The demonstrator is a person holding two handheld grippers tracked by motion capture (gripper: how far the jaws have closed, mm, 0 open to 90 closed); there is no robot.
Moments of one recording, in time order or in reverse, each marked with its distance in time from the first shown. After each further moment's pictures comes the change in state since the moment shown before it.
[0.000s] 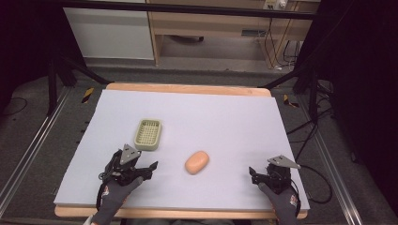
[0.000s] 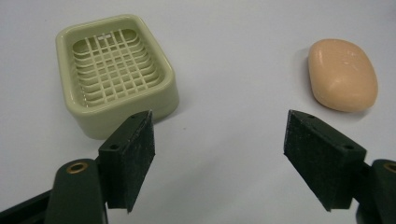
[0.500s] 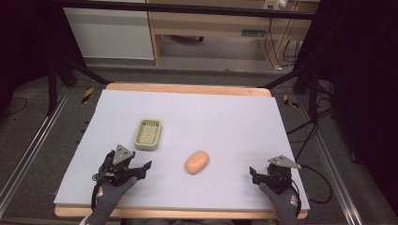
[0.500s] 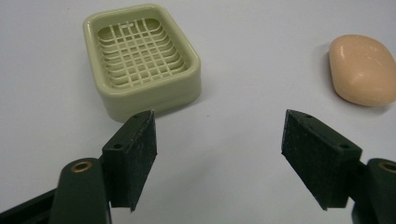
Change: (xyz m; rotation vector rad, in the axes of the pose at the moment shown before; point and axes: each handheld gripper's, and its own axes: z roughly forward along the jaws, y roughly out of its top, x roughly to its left) left arm 0.014 -0.009 -0.006 0.002 0.026 -0.033; right arm -0.001 -0.001 -0.001 0.004 -0.003 0.001
